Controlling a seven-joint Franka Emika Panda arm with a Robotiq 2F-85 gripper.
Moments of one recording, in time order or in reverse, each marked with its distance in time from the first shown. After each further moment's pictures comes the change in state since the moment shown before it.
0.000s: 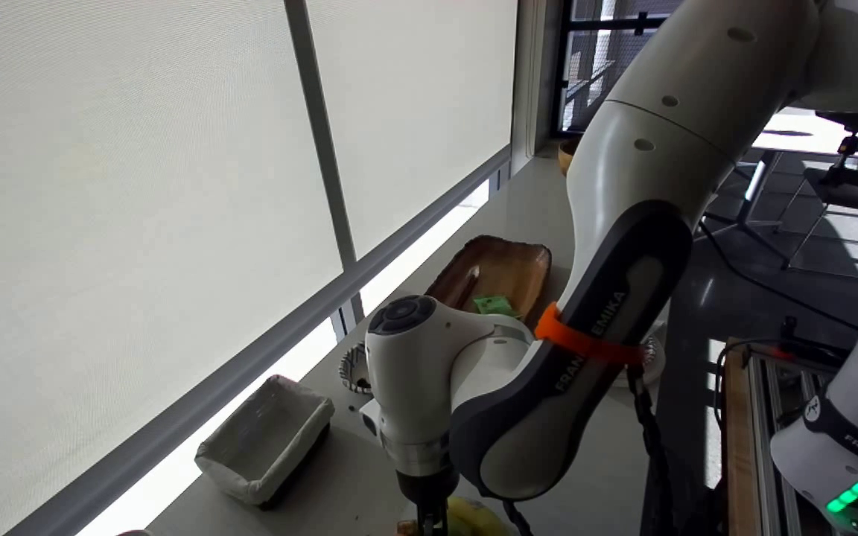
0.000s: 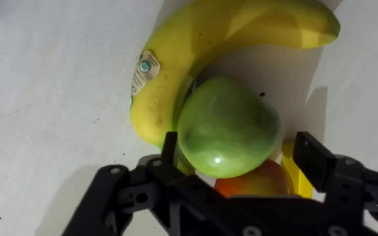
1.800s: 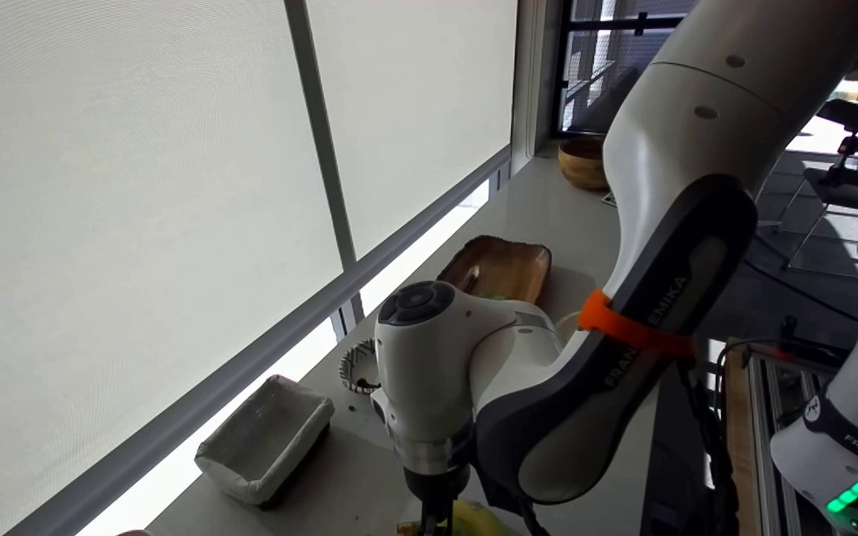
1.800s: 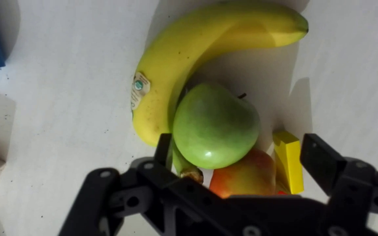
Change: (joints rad) arm 0.050 -0.099 -0.024 -0.063 -0.029 0.000 0.195
